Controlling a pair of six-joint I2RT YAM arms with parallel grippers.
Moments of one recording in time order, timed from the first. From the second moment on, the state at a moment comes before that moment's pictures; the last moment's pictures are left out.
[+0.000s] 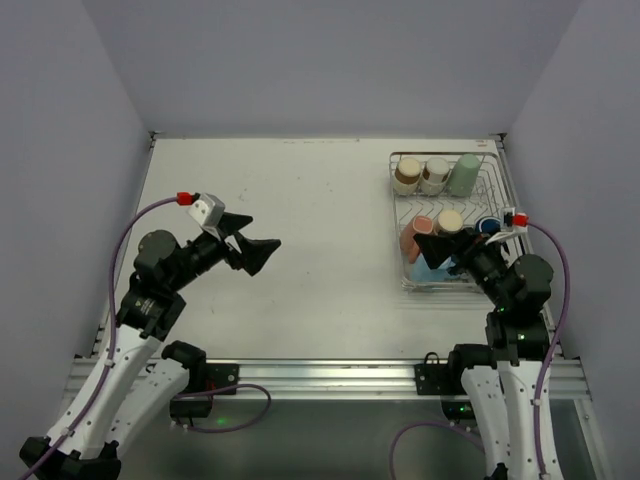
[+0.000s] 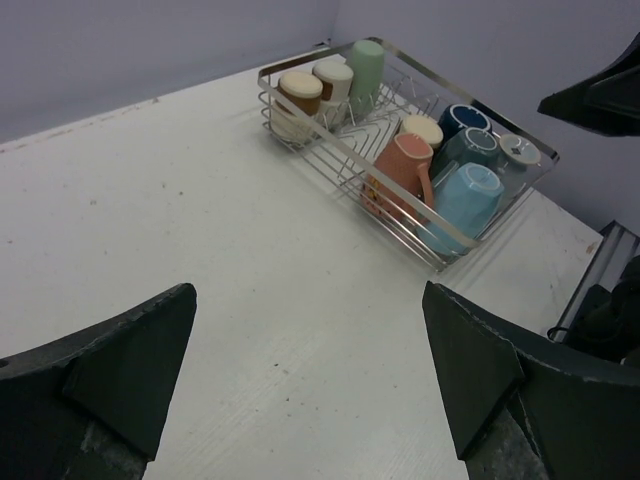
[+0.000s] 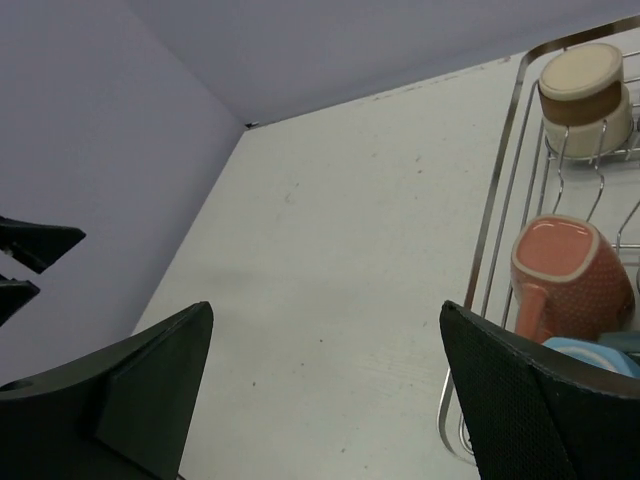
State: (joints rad) left arm -0.36 0.64 0.70 -0.09 0.46 -0.22; right arm -0.03 0.42 0.64 -0.26 -0.53 0.60
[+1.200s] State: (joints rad) left arm -0.44 0.62 0.69 -0.20 0.28 -0.21; right arm 0.24 0.77 0.83 -0.65 0.23 0.48
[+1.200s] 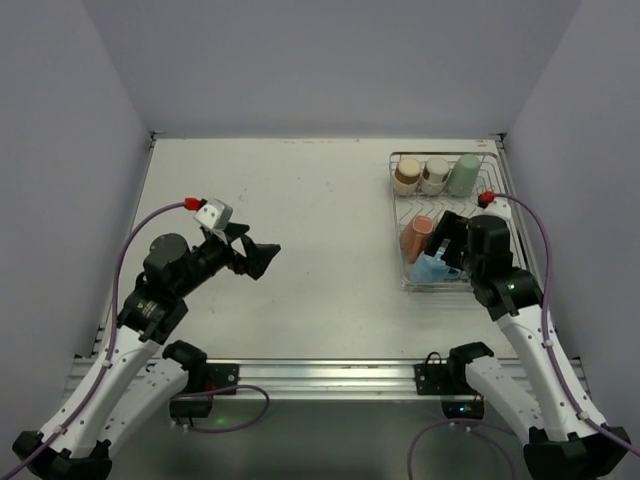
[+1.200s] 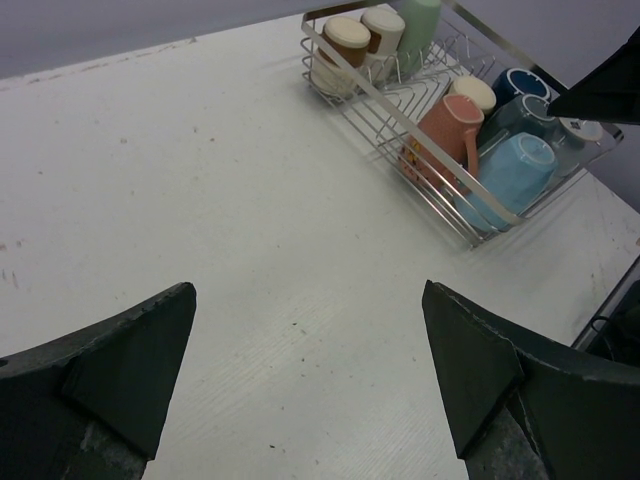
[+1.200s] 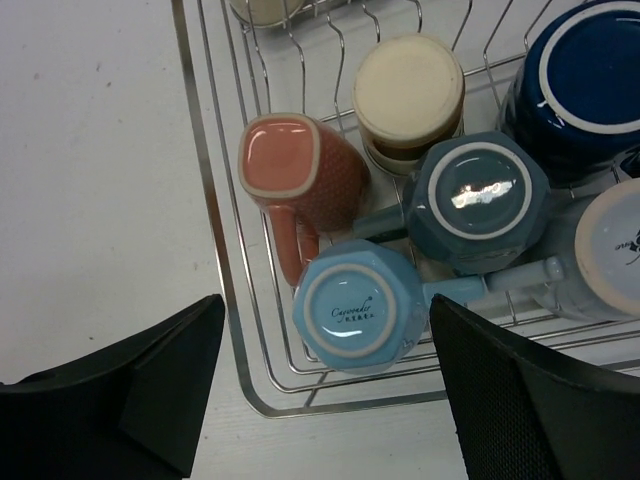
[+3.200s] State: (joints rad) left arm -0.48 0.69 0.69 -0.23 0.22 -0.21; right arm 0.41 1.05 0.81 -0.69 0.40 0.56
